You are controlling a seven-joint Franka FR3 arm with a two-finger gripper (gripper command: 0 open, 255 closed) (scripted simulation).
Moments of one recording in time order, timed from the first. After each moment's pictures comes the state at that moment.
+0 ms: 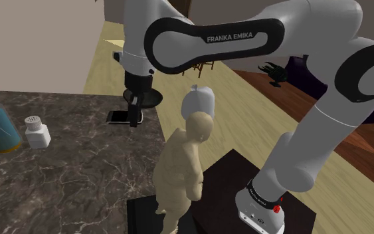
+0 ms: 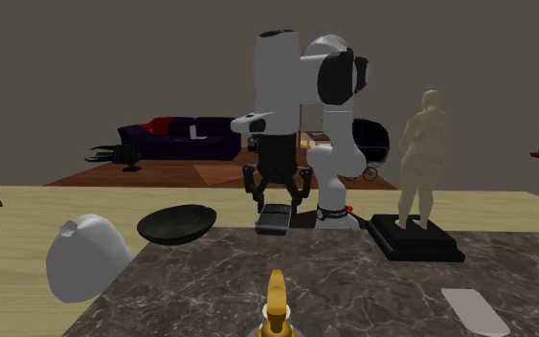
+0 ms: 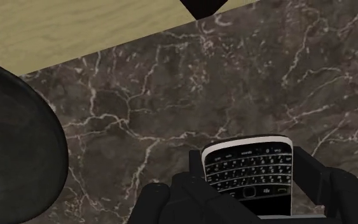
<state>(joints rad) 0.28 -0.02 0.40 -1.92 0.02 1.91 -0.19</state>
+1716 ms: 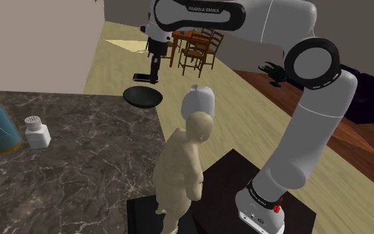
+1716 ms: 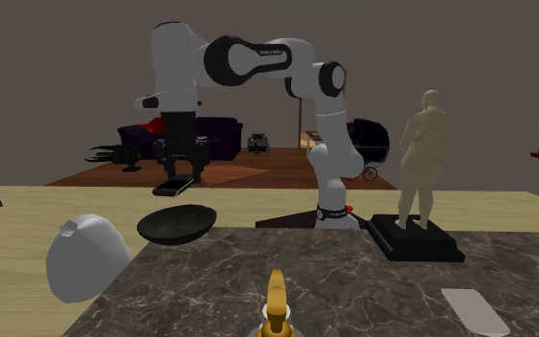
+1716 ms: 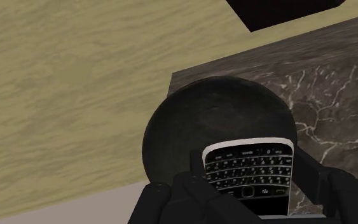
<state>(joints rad) 0.08 0.19 0.21 -1.57 -0.02 1.75 -0.57</state>
